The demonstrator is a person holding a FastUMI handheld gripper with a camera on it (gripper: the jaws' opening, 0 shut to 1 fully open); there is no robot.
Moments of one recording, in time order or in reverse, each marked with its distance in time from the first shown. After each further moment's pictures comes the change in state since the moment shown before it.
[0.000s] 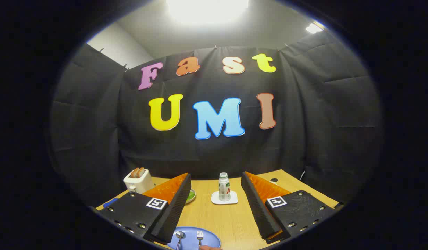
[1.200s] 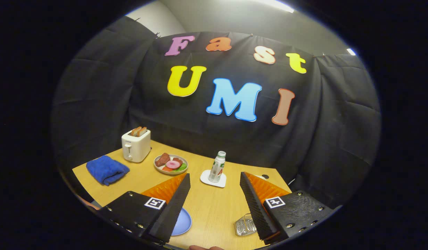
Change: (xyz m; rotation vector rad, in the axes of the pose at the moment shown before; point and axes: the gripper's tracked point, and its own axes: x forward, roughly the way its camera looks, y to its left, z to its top) arm -0.031 0.014 -0.084 -0.320 0.254 0.181
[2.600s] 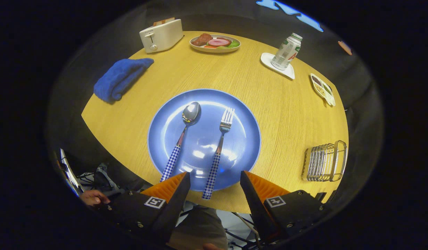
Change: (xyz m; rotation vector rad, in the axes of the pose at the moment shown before) arm 0.005 0.124 -0.221 -0.044 1.000 0.282
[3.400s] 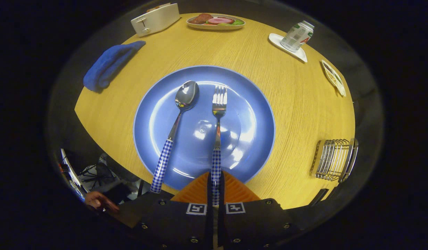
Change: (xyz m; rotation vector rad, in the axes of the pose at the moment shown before) arm 0.023 0.002 -0.014 -0.003 0.187 0.046
